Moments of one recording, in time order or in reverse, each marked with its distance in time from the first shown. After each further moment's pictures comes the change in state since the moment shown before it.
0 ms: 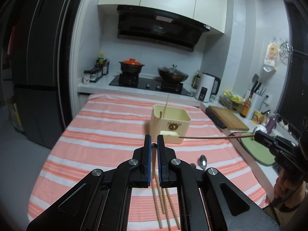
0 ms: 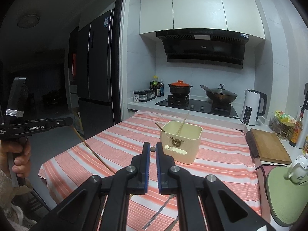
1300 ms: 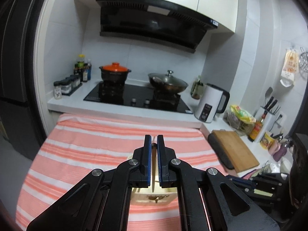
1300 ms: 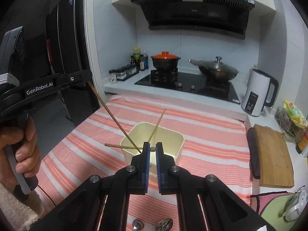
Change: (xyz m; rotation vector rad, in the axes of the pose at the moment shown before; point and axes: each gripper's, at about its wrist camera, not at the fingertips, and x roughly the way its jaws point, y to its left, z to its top) left arm 0.245 -0.060 0.147 -0.018 0.050 -0.021; right arm 0.202 -0.123 0.096 0.079 0.324 -0.022
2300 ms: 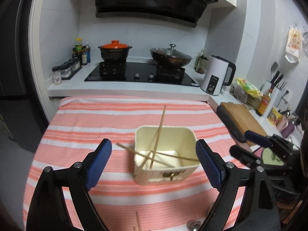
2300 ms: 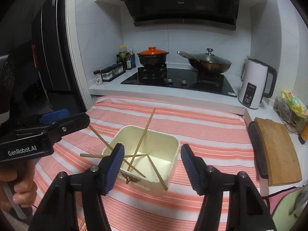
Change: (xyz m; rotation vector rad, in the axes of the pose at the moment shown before) left arm 0.016 0.011 -0.043 0.073 0.145 0.042; right arm 0.025 0.000 -0.009 0.037 -0.082 -0.095
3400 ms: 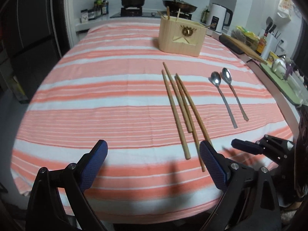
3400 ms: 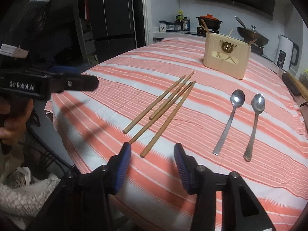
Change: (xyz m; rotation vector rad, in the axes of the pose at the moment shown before) left arm -0.127 0.048 -0.311 -0.030 0.261 0.035; right arm -0.102 0.182 -0.309 -0.157 0.198 0.241
